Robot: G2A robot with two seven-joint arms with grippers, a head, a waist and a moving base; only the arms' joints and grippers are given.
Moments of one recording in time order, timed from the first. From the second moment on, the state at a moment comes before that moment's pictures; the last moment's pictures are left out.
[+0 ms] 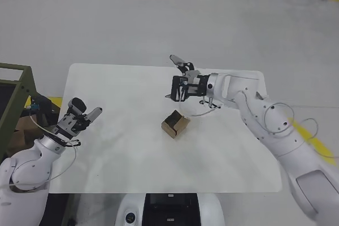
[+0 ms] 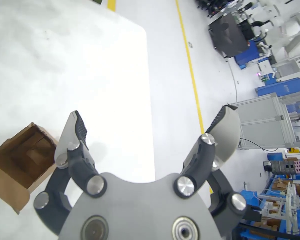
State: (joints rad) left arm 1.84 -1.03 -1.93 -1.96 0.41 -0.50 -0.37; right arm -0.62 -1.22 0.80 -1.35 -1.65 -0.71 -0.17
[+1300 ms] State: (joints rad) left arm 1.82 -1.06 -1.57 -2.11 1.28 -0.33 -0.23; right arm -0.76 -1.16 0.94 -1.27 -1.68 -0.76 -0.33
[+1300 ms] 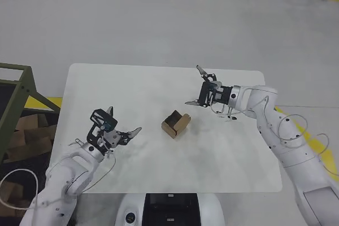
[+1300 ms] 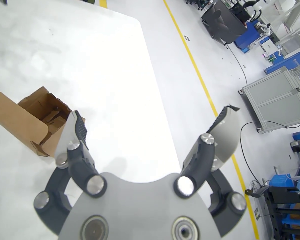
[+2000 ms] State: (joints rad) left arm 1.53 -1.09 -1.27 -1.93 1.37 -0.28 -0.37; right arm -0.69 -1.20 0.81 -1.12 -1.67 -0.81 -0.26
